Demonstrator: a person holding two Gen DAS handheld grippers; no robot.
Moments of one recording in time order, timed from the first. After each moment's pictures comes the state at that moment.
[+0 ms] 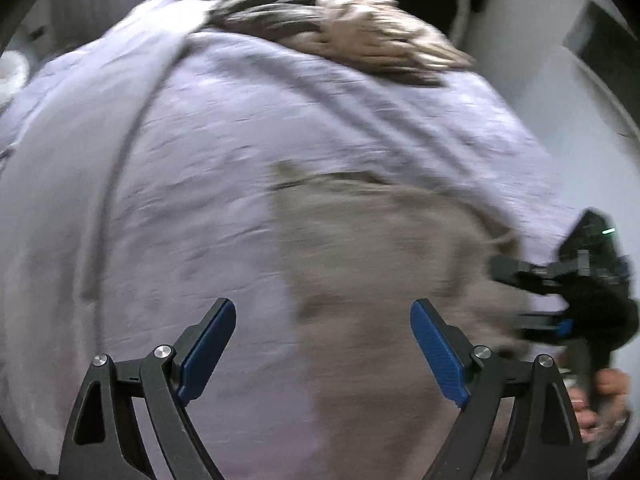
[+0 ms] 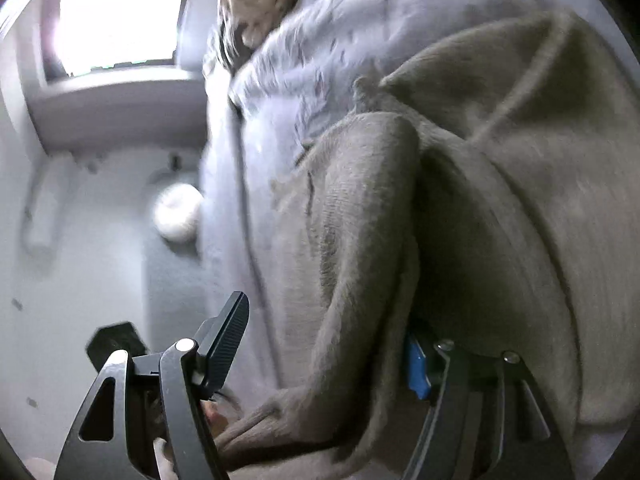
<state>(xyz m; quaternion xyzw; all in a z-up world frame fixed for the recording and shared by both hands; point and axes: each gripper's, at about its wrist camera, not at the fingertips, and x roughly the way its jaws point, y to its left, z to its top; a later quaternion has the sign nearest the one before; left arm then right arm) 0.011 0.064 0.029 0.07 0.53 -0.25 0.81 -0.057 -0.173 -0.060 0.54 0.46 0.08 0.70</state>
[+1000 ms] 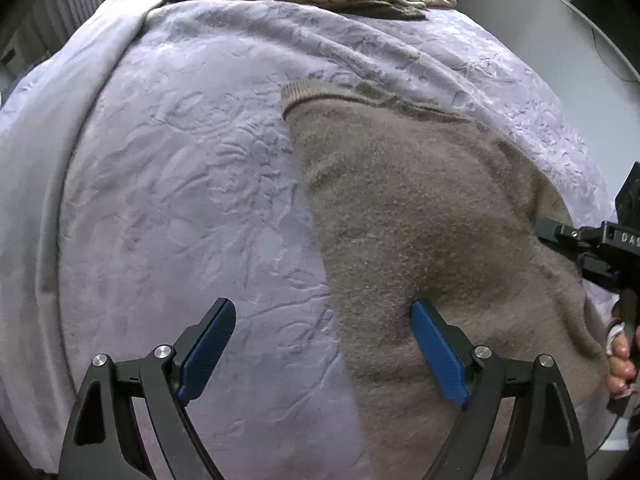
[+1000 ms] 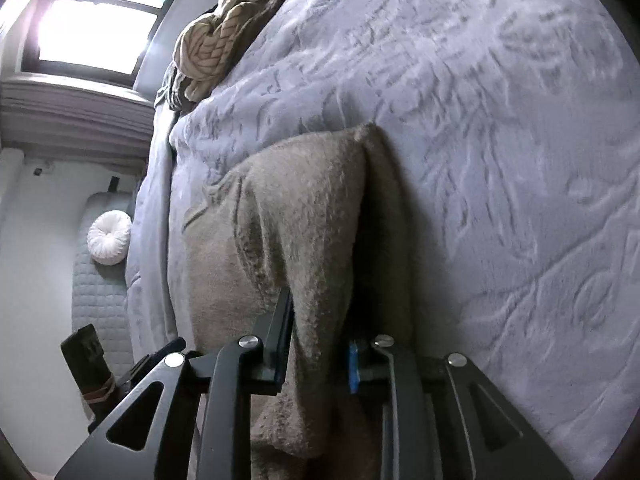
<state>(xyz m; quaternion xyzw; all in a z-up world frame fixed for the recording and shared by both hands) -0.012 0.021 -0.017 0.14 0.57 -0.28 0.76 -0.128 -0.252 -0.046 0.49 0.44 -0.05 0.76</state>
